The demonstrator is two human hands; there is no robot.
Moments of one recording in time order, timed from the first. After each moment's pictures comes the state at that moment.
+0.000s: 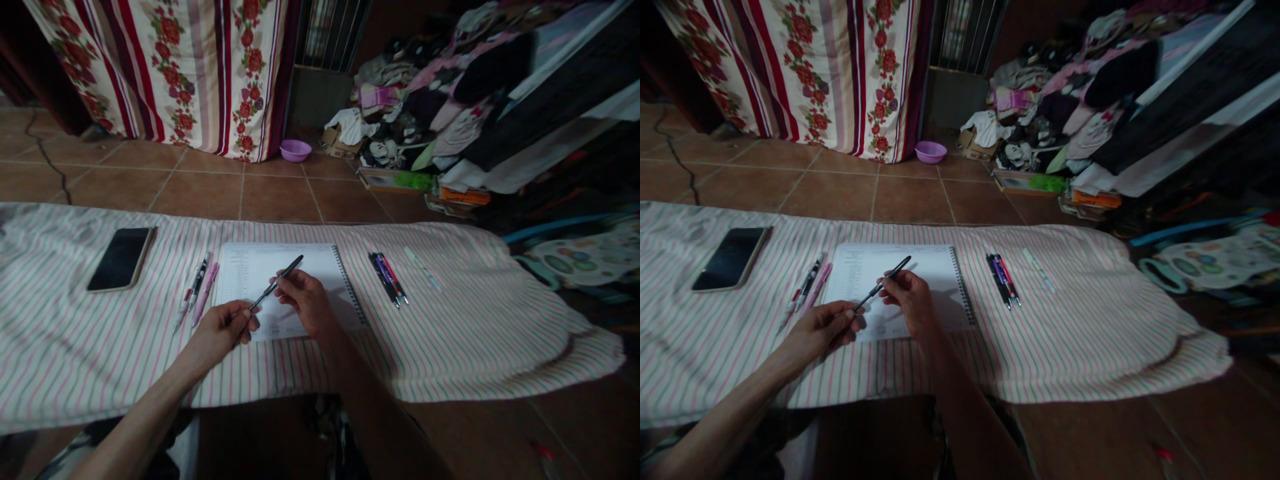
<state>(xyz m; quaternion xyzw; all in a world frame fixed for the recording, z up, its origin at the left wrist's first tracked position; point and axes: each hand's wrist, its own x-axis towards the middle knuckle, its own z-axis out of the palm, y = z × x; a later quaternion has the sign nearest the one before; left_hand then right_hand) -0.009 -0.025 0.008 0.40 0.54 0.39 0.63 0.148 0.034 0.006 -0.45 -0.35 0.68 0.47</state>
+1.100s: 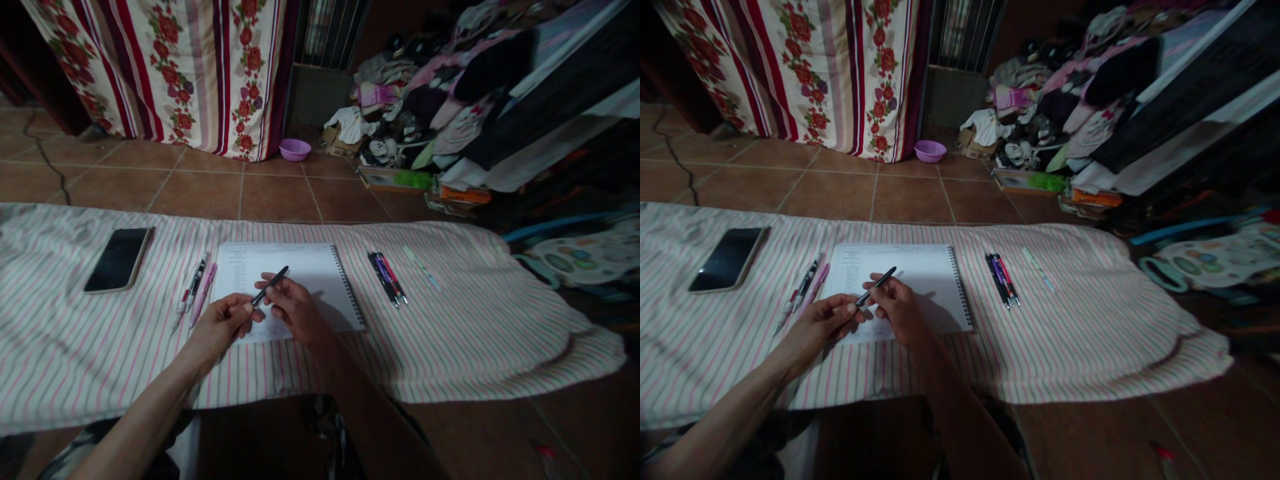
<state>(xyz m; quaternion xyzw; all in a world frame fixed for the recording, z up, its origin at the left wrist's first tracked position) -0.002 -0.021 0.016 0.35 0.52 0.44 0.64 0.138 0.023 0.005 -0.40 -0.39 0.71 0.43</state>
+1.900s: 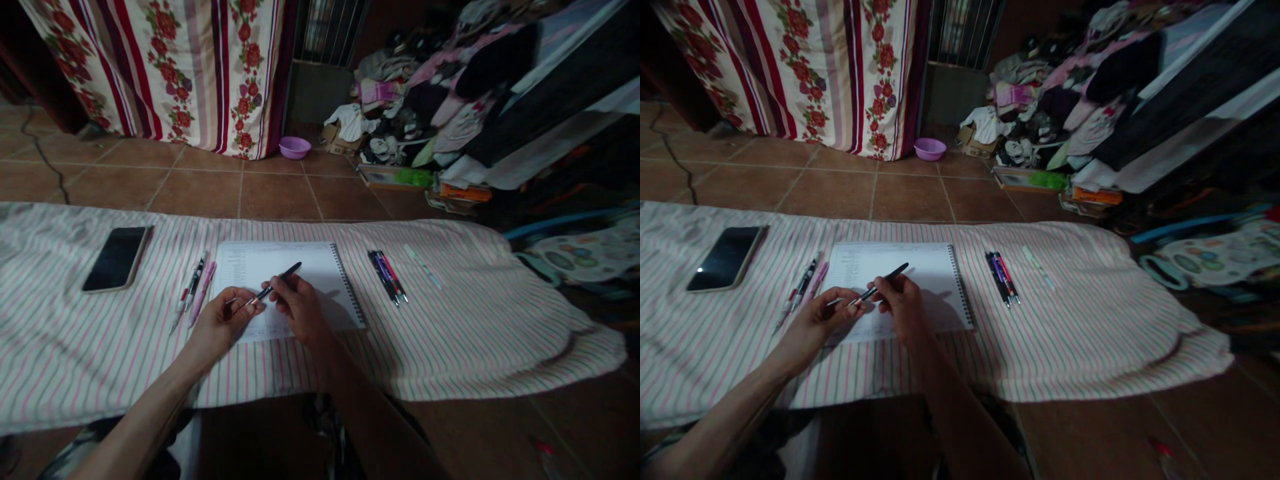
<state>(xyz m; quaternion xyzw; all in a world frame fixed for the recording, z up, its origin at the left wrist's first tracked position) 0.001 -0.020 0.022 0.35 0.53 0.46 0.62 0.136 0.026 -0.002 -0.44 -0.34 0.68 0.48</state>
